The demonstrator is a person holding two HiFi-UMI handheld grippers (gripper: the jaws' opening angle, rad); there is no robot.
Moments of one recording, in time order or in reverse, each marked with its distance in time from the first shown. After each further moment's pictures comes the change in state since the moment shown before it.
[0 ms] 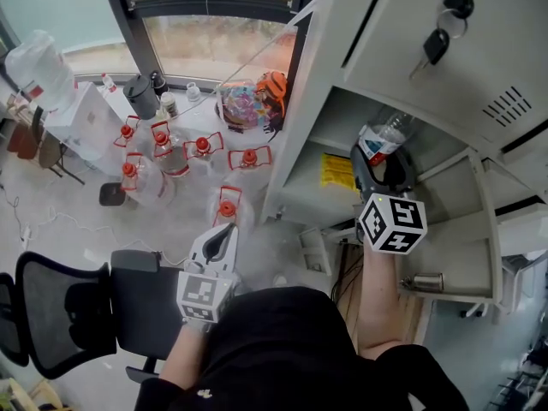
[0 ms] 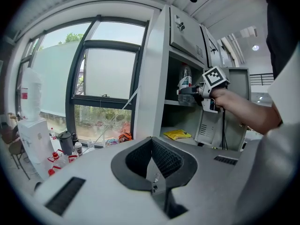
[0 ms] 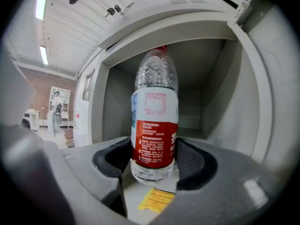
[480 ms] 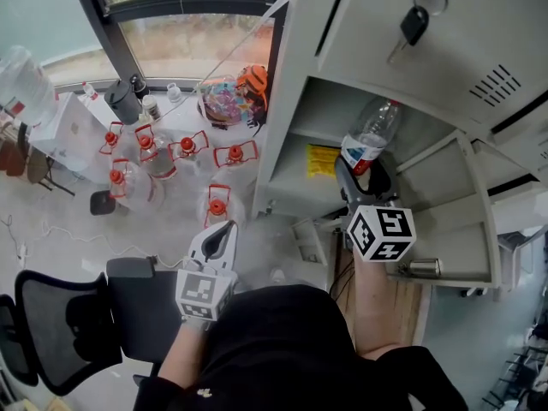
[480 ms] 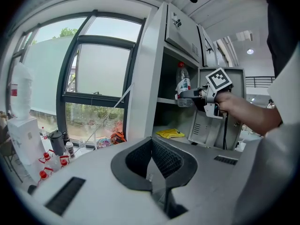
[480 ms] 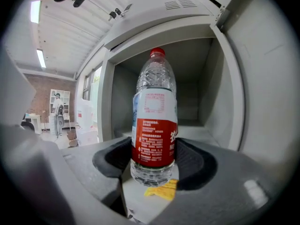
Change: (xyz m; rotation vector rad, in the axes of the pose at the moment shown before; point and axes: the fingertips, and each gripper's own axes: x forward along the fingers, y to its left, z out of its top) left arm 0.017 -0.017 -0.001 0.009 0.014 -0.091; right arm -0.028 0.007 -0.029 0.045 0.044 0.007
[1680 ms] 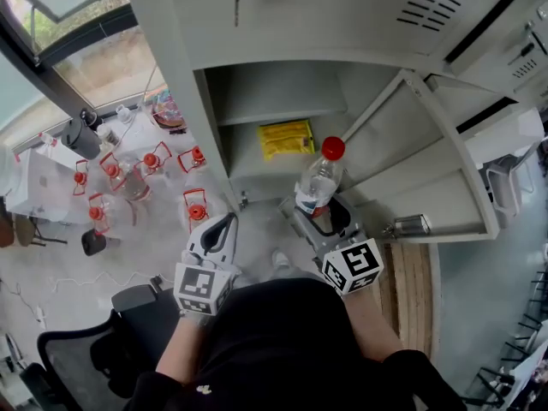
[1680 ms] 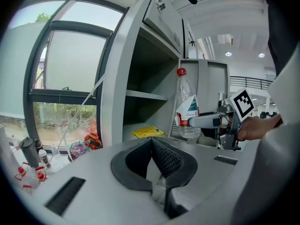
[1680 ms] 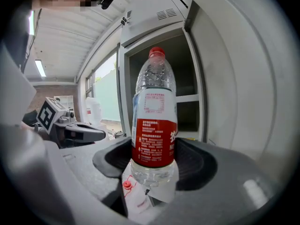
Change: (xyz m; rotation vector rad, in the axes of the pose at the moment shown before) left arm 0.058 -0.062 0.005 0.095 0.059 -0.286; right arm -0.089 0.028 -0.116 0.096 0.089 0.054
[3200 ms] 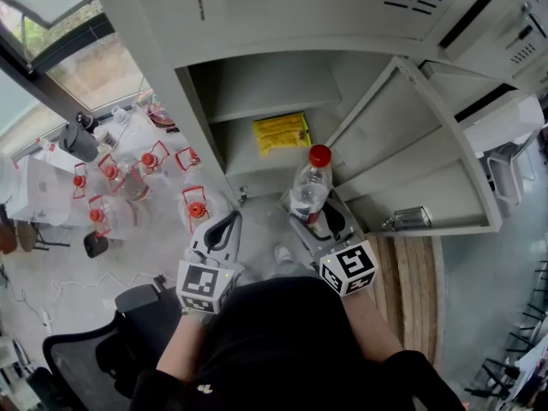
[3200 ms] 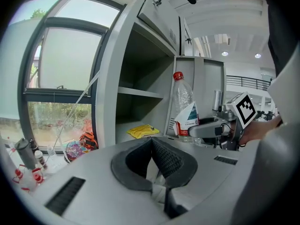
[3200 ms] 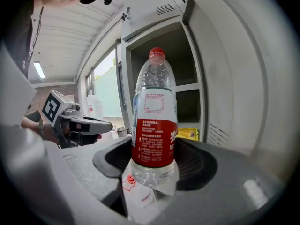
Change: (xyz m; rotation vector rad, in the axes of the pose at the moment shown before) left arm 0.009 -0.015 -0.004 0.016 0.021 -0.049; right arm -0.009 0.009 -0.032 0.028 0.057 0.018
